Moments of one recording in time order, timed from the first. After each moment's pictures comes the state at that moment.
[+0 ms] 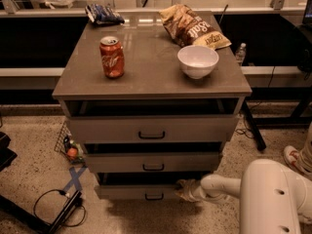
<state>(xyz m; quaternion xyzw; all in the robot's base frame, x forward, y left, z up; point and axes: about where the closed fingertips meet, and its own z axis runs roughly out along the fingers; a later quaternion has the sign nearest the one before) 0.571 -0.119 0.186 -0.58 0.75 0.11 0.30</state>
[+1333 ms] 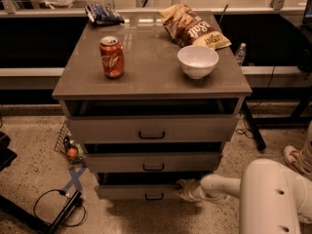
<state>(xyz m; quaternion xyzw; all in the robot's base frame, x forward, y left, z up) 0.571 -0.119 0.186 -0.58 0.75 0.11 0.30</state>
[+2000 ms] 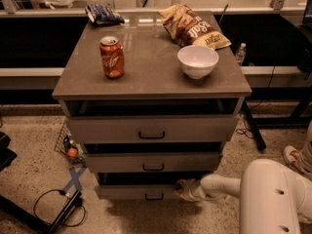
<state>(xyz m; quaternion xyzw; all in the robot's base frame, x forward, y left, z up) 0.571 -0.119 0.186 -0.58 0.75 0.11 0.30</state>
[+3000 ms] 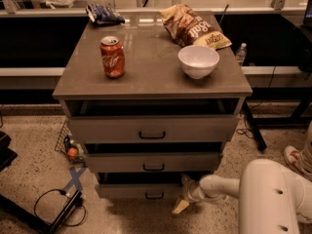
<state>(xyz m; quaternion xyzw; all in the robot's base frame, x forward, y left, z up) 0.569 -0.115 0.184 -0.58 0.75 0.12 0.30</state>
